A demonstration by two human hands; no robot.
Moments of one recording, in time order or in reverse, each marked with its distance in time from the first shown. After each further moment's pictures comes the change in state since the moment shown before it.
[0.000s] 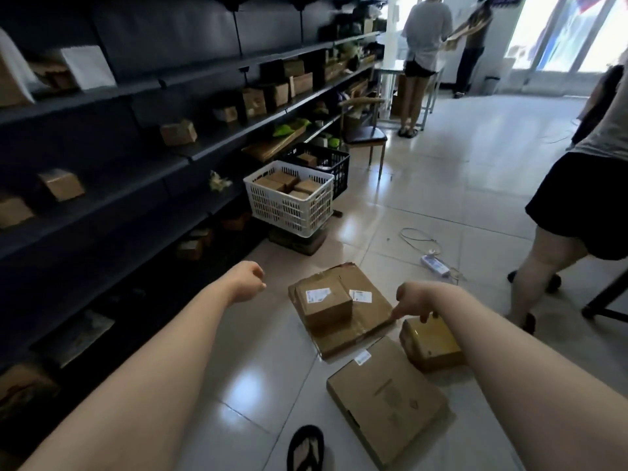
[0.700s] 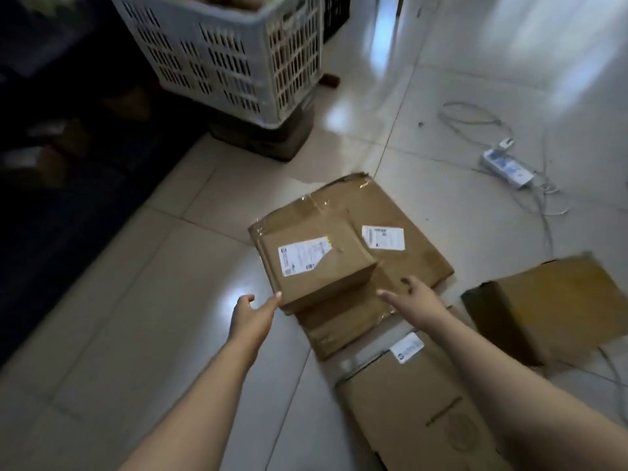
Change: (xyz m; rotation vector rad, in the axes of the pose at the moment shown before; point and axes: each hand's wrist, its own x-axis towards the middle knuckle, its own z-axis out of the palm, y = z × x) left_hand 0.540 -0.172 0.381 -0.522 -0.032 -0.517; right_hand 0.643 0.027 0.193 0.626 0.018 0.223
